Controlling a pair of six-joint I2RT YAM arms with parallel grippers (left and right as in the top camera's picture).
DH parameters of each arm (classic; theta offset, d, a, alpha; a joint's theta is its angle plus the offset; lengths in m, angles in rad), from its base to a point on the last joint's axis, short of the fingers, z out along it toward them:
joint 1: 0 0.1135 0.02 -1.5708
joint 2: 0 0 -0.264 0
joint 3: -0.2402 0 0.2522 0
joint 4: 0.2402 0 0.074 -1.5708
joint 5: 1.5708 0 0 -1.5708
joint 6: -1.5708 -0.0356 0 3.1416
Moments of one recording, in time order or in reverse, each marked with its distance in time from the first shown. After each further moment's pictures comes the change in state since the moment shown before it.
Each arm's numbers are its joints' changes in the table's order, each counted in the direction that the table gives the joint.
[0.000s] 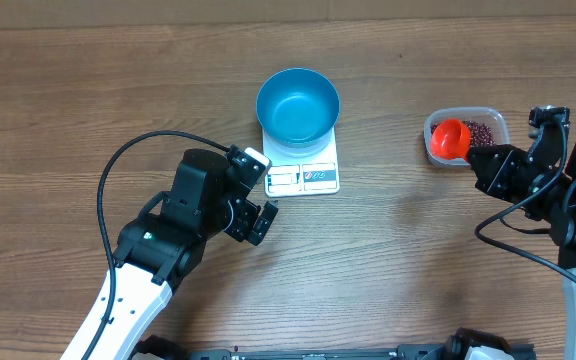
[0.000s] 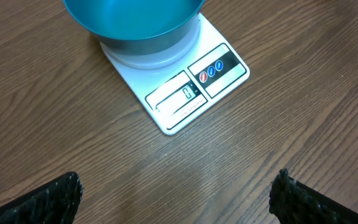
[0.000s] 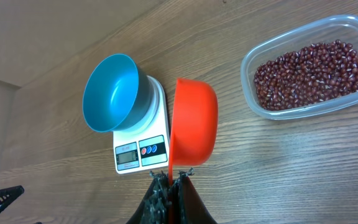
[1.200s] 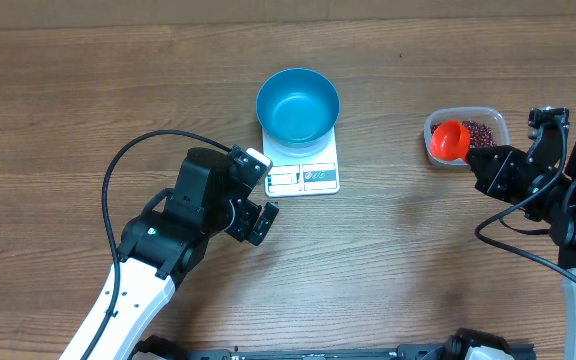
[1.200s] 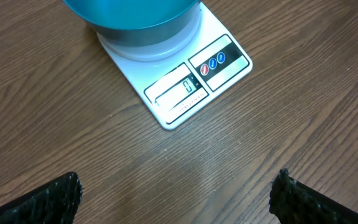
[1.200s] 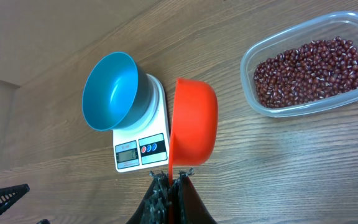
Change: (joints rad) left arm 0.000 0.025 0.000 0.006 -0.004 0.000; right arm 0.000 0.000 0.000 0.008 0.000 0.000
